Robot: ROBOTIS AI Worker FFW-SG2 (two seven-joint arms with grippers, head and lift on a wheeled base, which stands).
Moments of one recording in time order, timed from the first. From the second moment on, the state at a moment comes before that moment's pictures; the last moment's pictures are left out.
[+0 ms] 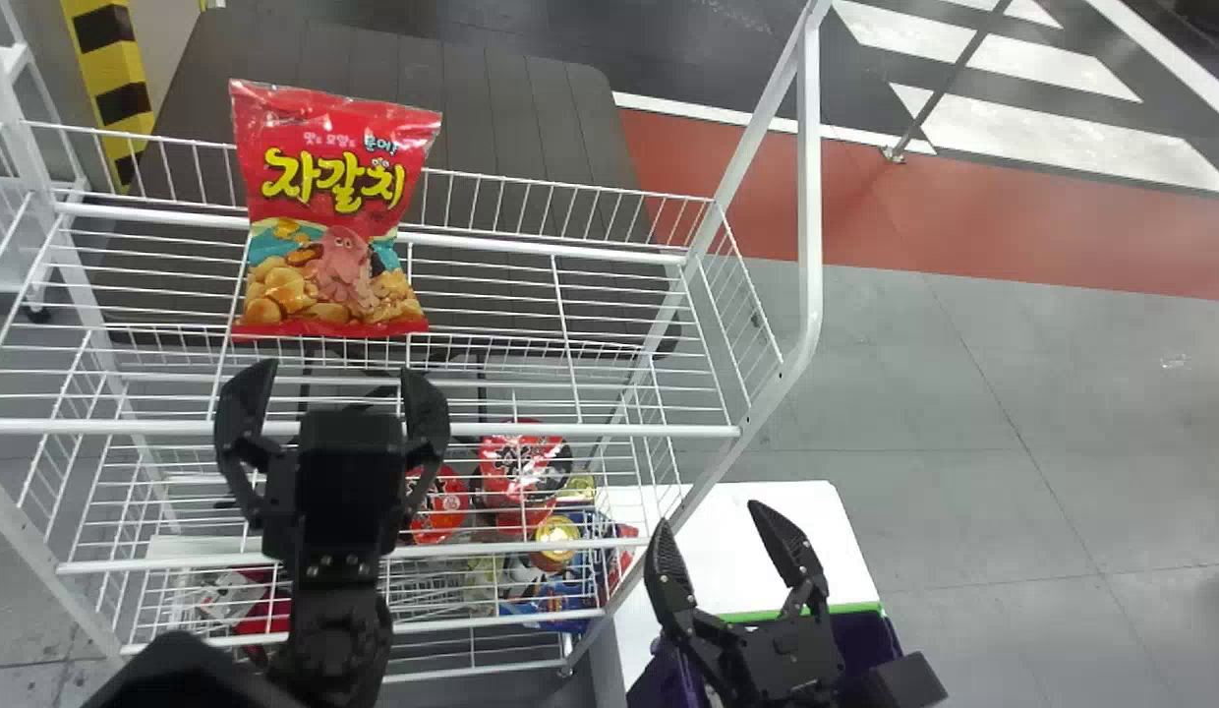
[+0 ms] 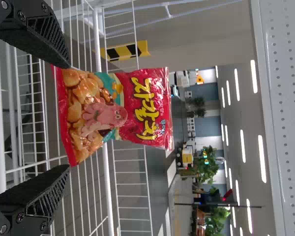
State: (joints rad) left arm 0.18 0.09 -0.64 -1.79 -0.02 0.23 0.65; right arm 0.63 -0.15 -0.06 -1.56 -0.22 -0.61 0.25
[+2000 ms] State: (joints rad) left arm -0.29 0.00 -0.68 -1.24 0.26 0.17 0.82; right arm 0.60 -0.16 -0.02 -1.52 -0.21 -0.56 0.25
